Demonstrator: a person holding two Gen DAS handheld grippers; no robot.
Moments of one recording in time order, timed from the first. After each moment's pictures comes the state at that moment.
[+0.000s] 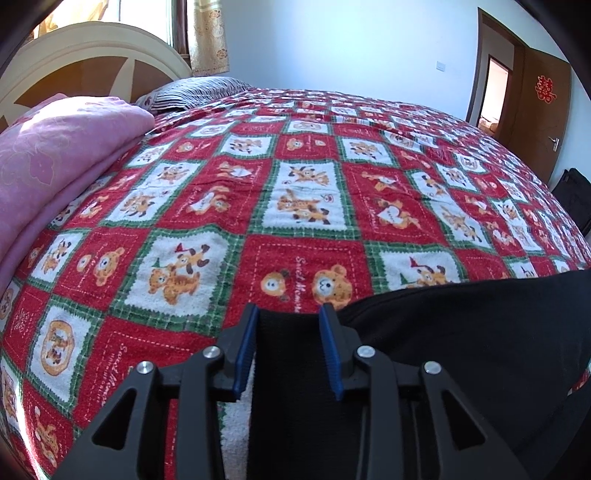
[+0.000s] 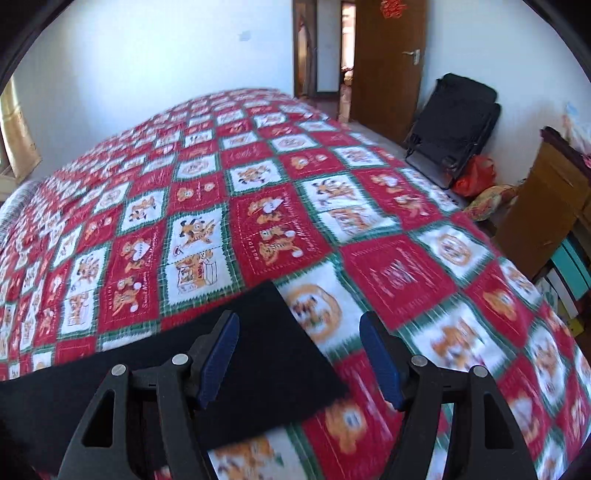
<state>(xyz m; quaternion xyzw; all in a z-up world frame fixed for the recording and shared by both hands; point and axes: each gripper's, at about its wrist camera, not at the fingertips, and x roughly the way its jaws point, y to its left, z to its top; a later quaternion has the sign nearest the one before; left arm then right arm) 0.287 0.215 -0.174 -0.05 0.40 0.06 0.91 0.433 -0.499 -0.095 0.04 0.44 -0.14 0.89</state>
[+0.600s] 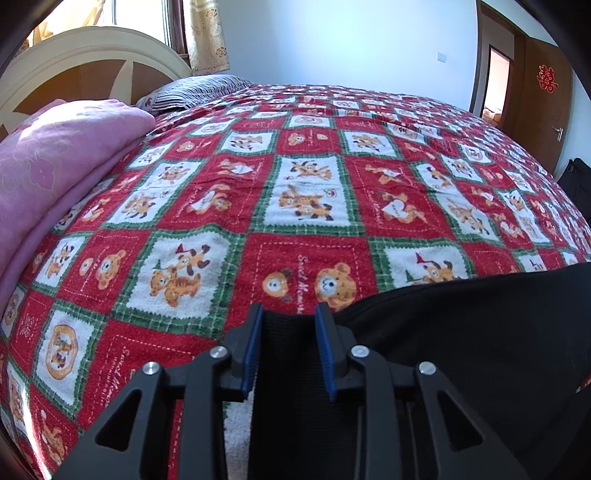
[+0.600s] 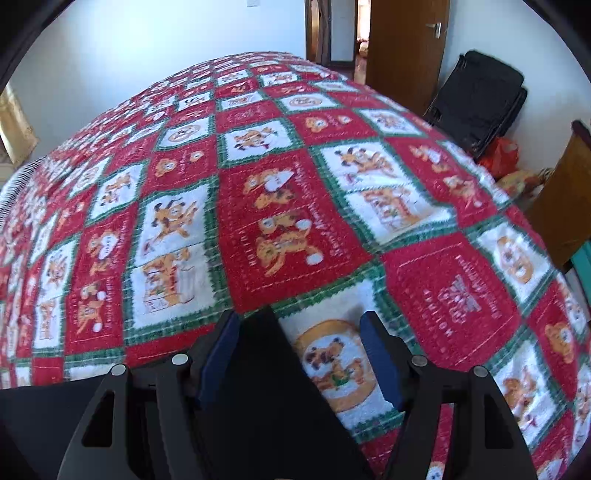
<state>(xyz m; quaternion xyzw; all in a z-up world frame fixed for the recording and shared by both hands) 0.291 0.212 -0.176 -0.03 0.41 0.07 0.91 0.479 -0.517 -0.134 0.08 0.48 -0.10 0.87</state>
